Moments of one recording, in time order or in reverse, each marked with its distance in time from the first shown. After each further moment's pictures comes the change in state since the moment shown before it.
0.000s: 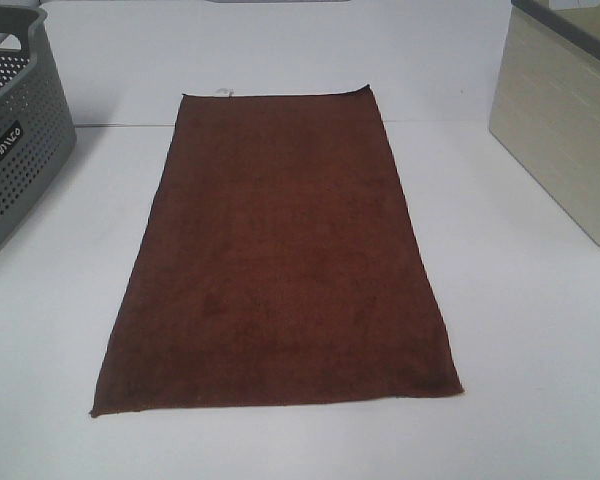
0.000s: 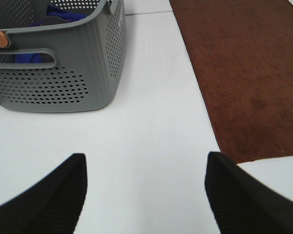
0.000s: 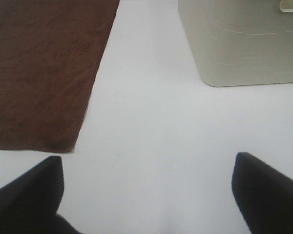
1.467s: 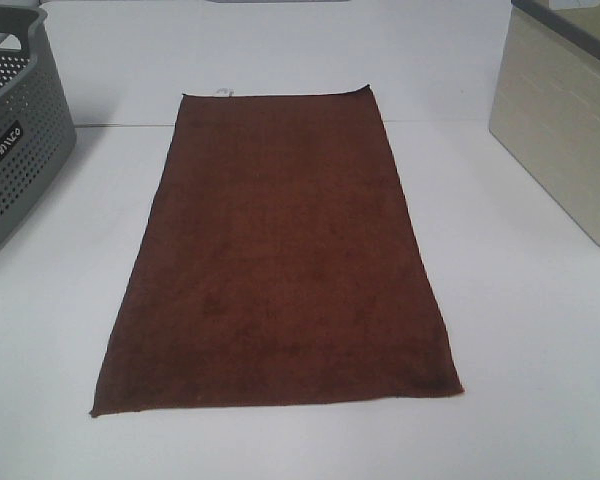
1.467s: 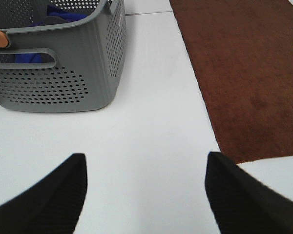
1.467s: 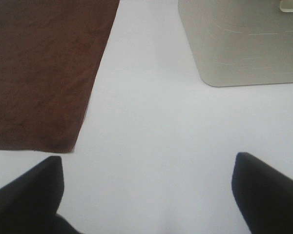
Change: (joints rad) left arm 0.000 0.000 0.000 0.000 0.000 0.000; right arm 0.000 0.000 0.000 0.000 0.000 0.000
